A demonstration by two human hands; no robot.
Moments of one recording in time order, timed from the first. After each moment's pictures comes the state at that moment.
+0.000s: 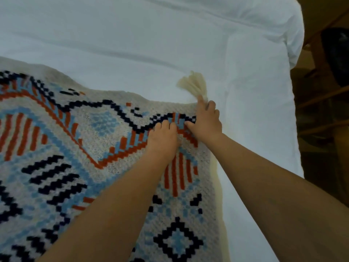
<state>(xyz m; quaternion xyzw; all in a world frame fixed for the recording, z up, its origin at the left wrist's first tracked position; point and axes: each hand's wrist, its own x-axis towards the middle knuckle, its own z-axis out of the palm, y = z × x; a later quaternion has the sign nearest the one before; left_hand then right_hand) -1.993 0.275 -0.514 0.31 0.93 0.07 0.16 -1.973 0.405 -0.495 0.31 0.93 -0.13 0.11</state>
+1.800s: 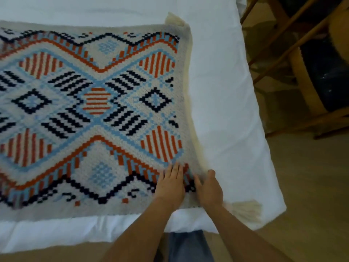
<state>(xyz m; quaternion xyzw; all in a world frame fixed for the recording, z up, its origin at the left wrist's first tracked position) -1.567 0.096 -0.510 0.41 0.84 -0.03 0.34 -1.479 0.186 -0.516 0.54 0.77 -0.33 0.08</state>
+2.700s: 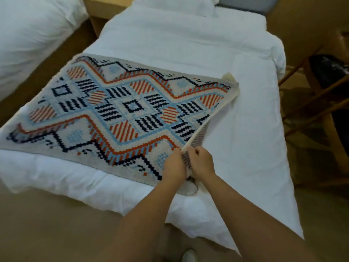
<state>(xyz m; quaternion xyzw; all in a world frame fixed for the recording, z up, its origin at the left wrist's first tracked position) -1.601 -0.026 -0.336 0.04 0.89 0.38 0.24 -1.579 0.056 -0.336 0.34 0.80 -0.49 0.01</state>
